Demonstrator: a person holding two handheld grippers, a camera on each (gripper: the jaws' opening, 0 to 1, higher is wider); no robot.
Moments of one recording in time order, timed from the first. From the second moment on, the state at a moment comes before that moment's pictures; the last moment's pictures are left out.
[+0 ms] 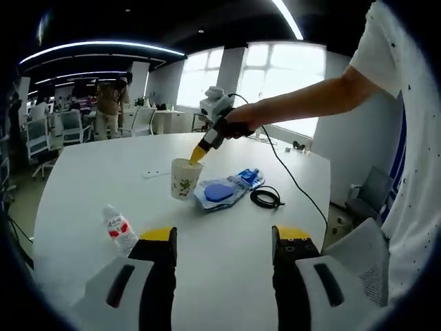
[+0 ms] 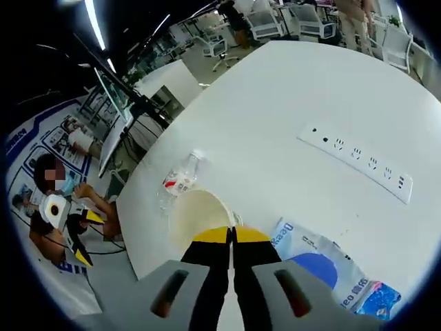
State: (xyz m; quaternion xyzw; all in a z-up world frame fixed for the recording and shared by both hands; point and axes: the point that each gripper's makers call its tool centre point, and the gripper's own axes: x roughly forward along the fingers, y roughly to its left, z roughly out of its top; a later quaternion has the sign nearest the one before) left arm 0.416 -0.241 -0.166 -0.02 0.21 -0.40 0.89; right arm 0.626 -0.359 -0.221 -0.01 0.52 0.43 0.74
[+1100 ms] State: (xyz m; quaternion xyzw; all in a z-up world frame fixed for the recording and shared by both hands) left arm 0.420 -0.242 -0.183 -0.03 0.22 -0.40 0.89; right arm 0.631 -0.361 -0.258 -0.07 0.54 0.42 0.73
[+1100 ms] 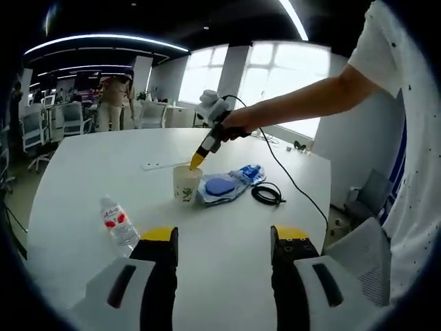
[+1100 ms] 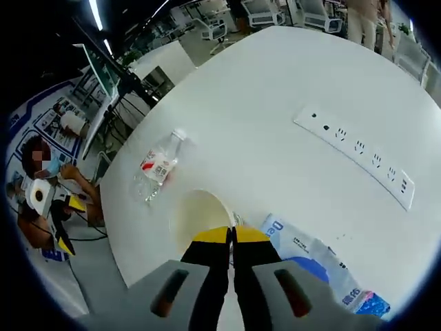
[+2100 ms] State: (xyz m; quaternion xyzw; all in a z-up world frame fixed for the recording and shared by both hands) left arm 0.421 -0.241 -0.185 -0.04 0.22 -0.40 0.89; right arm 0.625 -0.358 -0.264 -0.06 0.54 0.43 0.72
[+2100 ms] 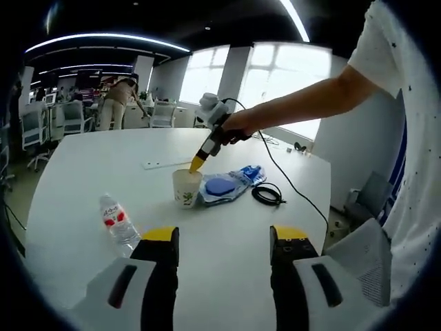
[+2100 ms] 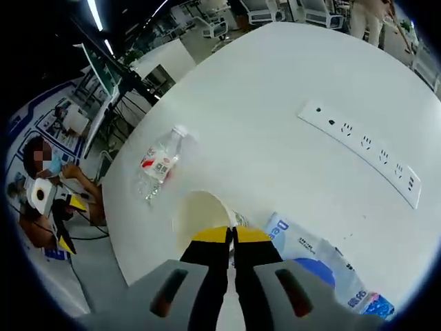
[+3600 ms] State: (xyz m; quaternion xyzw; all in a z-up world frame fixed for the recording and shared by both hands) left arm 0.427 -0.236 -0.171 -0.05 0.20 -0.40 0.89; right arm 0.647 -0.340 -0.216 -0.02 0.47 0.41 0.78
